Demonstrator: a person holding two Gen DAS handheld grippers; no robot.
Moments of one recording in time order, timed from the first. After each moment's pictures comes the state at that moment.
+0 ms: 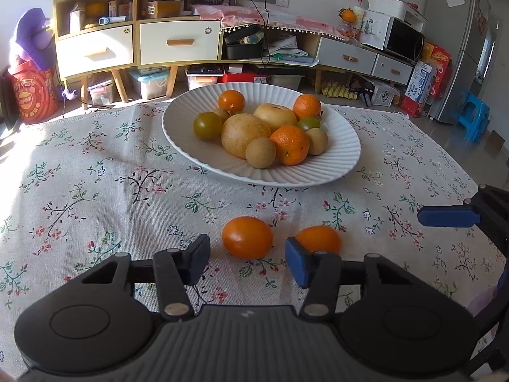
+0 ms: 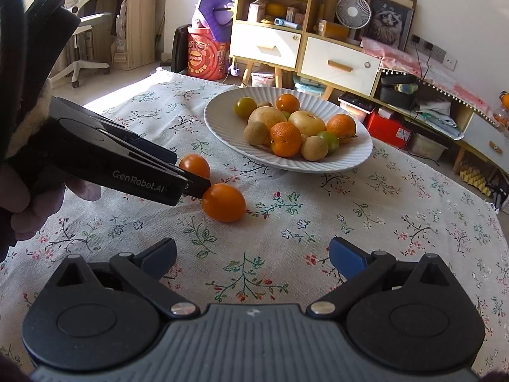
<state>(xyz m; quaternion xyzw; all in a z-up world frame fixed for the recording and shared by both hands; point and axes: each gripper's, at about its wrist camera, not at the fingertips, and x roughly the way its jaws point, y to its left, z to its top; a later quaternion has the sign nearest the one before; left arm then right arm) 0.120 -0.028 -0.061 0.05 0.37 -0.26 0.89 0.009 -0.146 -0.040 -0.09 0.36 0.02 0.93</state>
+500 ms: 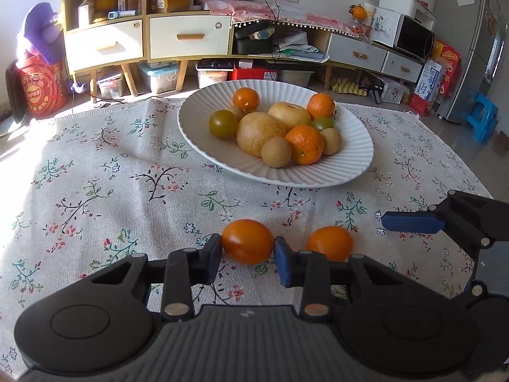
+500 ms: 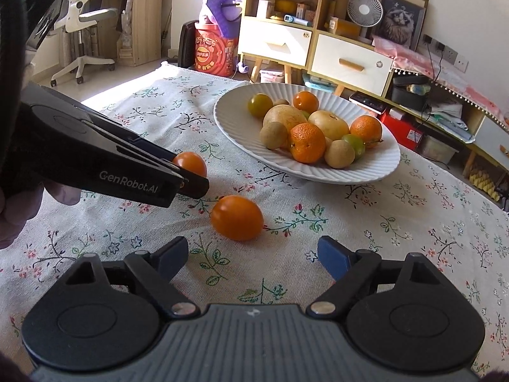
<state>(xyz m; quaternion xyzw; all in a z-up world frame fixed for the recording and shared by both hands) 0.122 -0.021 -0.054 0.05 0.38 -0.23 0.89 0.033 -0.134 -0.049 -0.09 0.37 0.04 0.92</state>
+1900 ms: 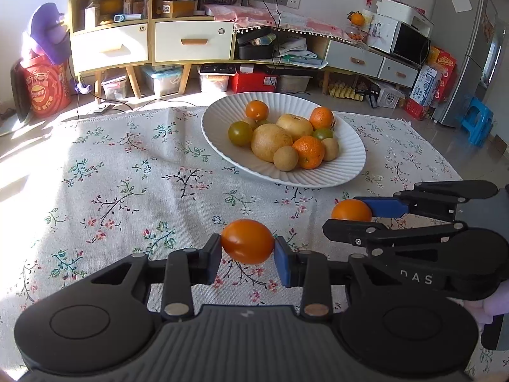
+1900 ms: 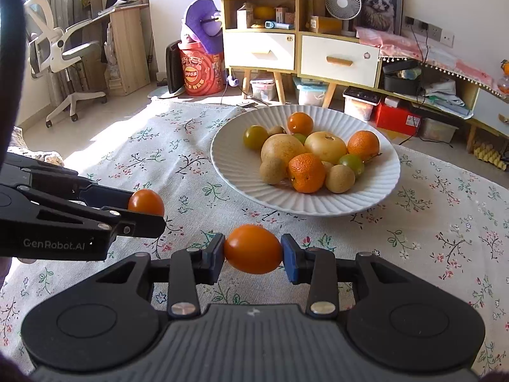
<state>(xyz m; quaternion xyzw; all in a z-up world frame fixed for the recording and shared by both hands) 0.109 0.008 -0.031 0.04 0.38 -0.25 0.89 0.048 -0.141 -0.022 -0.01 0.36 0.03 0.93</state>
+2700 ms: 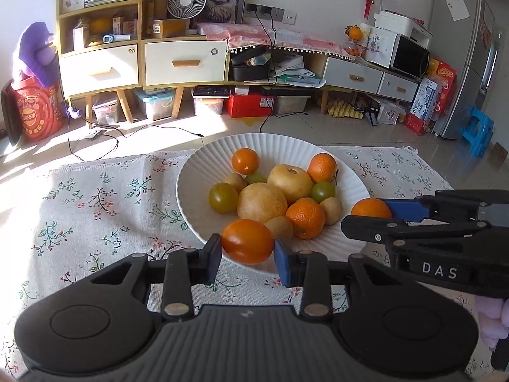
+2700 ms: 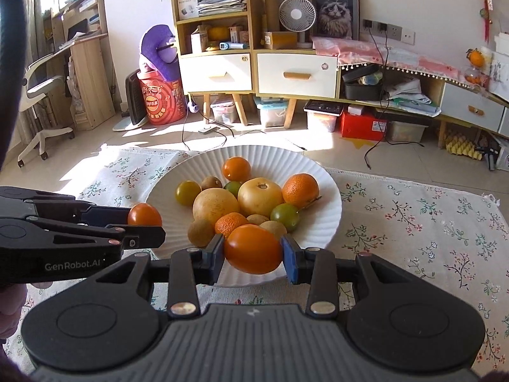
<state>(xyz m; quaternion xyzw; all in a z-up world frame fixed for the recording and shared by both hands) 0.161 -0.032 -0.026 0.04 0.35 -0.25 0.90 0.083 -0.187 -0.007 0.03 0.33 -0.03 0.94</state>
